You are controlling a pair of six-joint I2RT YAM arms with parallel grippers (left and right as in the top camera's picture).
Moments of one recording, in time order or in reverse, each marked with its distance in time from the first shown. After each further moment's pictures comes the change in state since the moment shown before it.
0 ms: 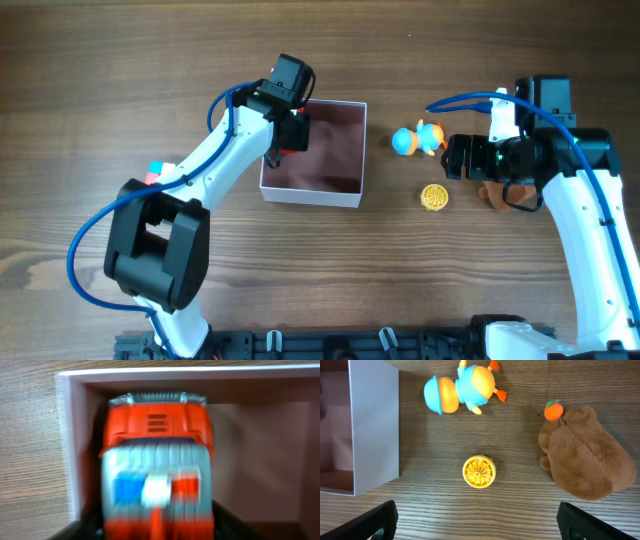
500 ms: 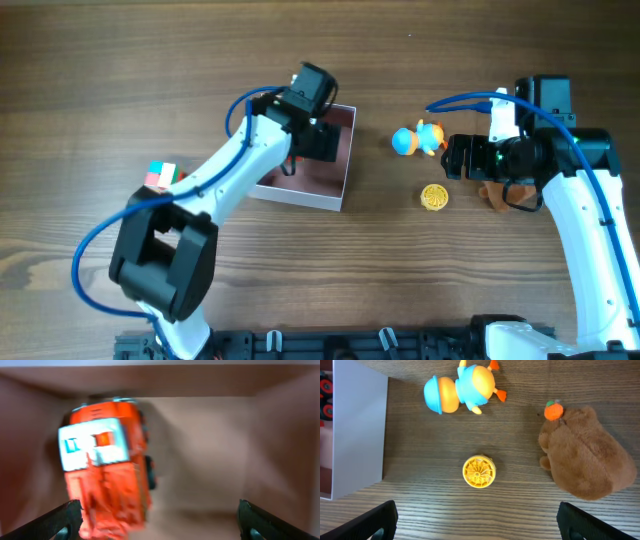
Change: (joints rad) left arm -0.101 -0.024 0.000 -0.007 -0.006 -0.003; right arm 0.000 0.000 0.000 0.000 0.000 0.000
